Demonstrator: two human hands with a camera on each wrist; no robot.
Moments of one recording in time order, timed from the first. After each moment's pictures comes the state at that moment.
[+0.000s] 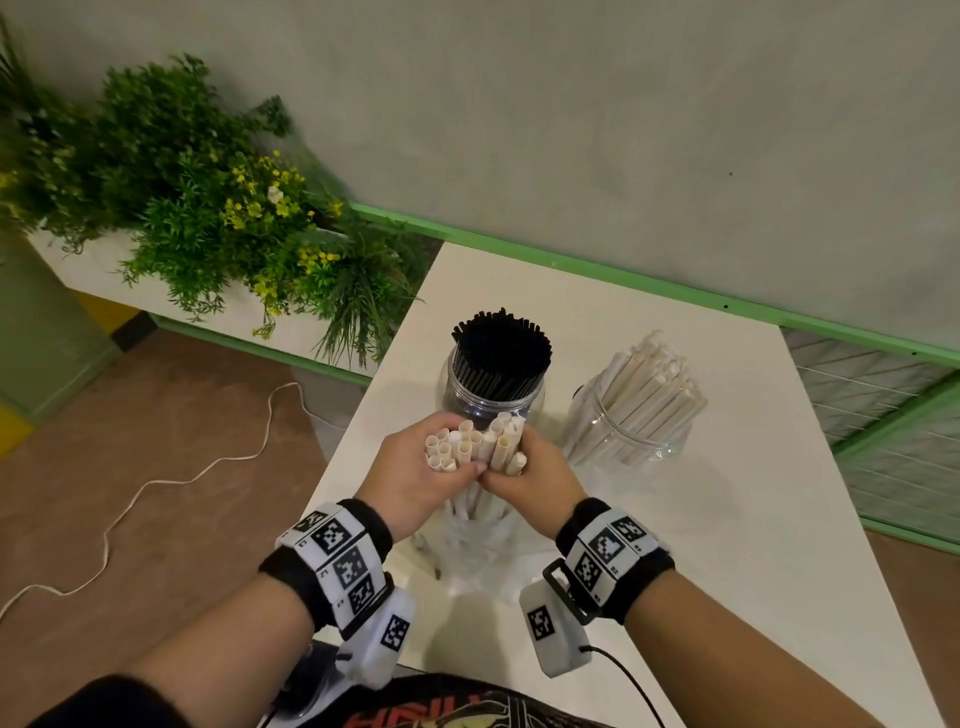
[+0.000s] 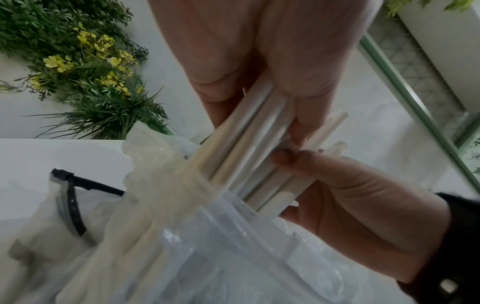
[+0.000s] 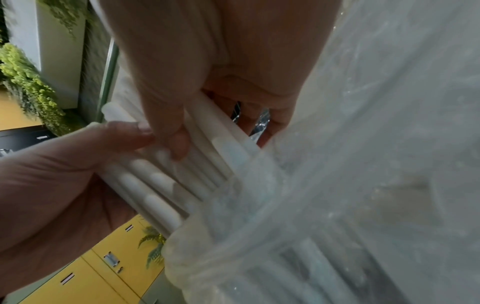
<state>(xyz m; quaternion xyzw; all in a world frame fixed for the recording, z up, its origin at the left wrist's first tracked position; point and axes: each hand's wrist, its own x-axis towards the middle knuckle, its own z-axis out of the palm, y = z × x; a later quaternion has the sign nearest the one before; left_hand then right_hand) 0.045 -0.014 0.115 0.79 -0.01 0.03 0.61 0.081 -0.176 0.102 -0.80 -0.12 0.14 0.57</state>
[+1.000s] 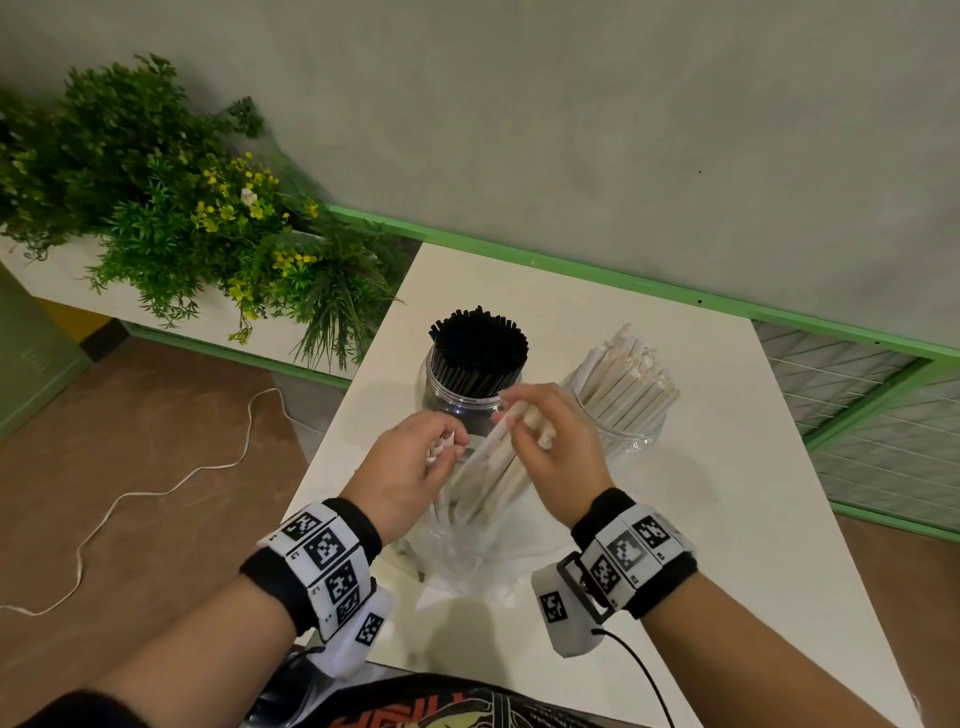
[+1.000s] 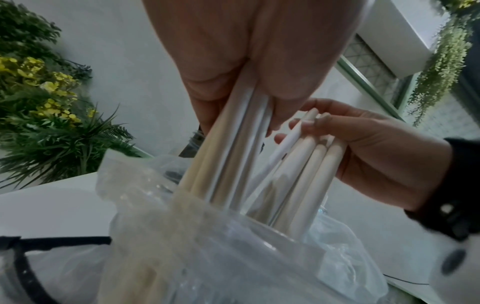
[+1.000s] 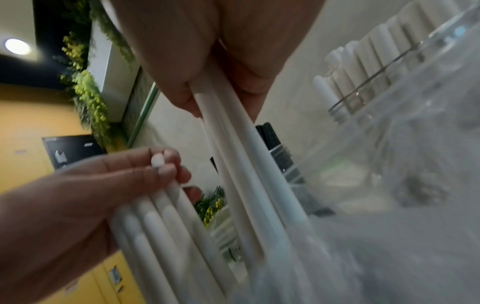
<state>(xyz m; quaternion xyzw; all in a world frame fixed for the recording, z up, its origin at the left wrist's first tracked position) 0.049 -0.017 0.117 0.88 -0.13 0.08 0.46 0.080 -0.204 0.131 -0.82 -0.22 -0.12 0.51</state>
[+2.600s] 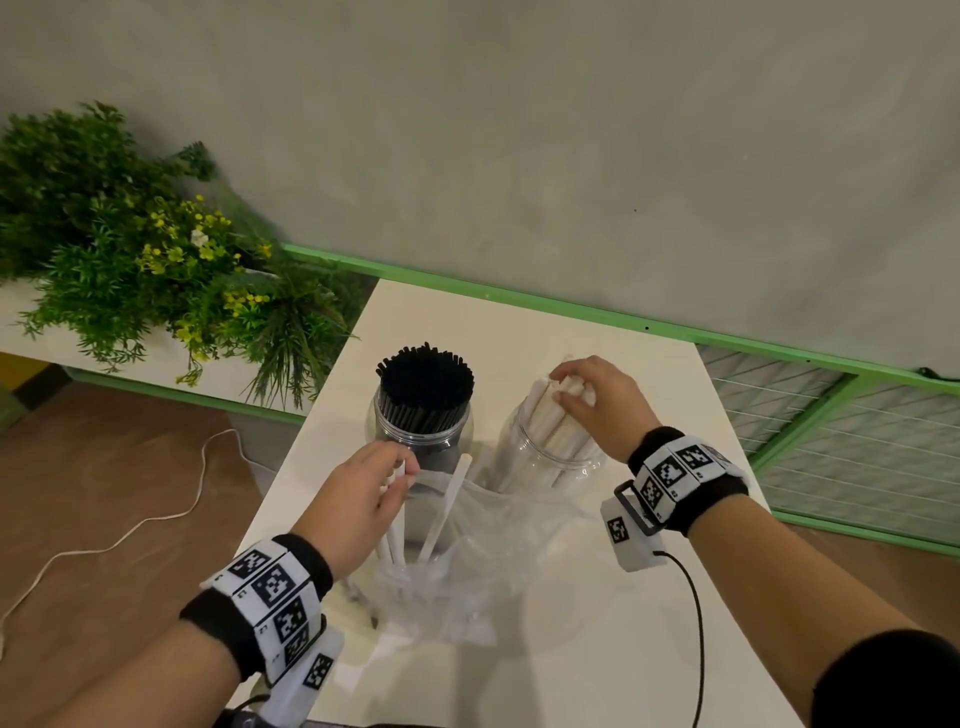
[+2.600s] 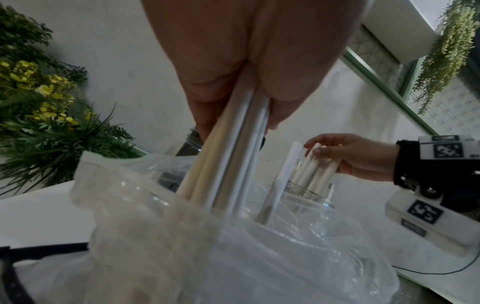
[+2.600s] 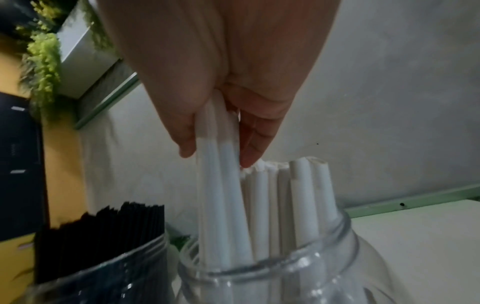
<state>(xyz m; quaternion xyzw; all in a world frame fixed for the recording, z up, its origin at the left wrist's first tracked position) 0.058 -0.024 0.118 0.90 -0.13 0.07 0.41 0.166 -0.313 0.167 -0.93 -0.17 -0.09 0.31</state>
